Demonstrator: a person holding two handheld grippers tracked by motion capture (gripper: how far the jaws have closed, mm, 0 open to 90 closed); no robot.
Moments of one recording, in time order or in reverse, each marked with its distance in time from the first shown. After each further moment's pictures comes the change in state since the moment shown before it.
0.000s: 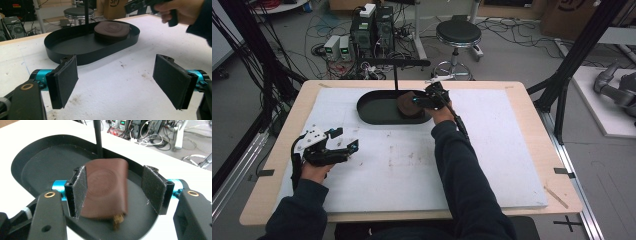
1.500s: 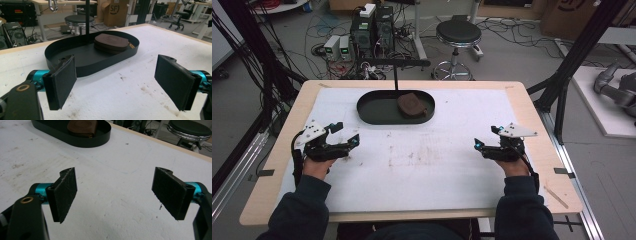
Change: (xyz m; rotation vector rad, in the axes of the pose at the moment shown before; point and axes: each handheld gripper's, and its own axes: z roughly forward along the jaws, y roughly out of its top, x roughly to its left) left arm 0.001 0.011 0.004 -0.049 0.003 -0.019; right arm -0.041 -0.151 -0.201 -0.094 -0.088 -0.061
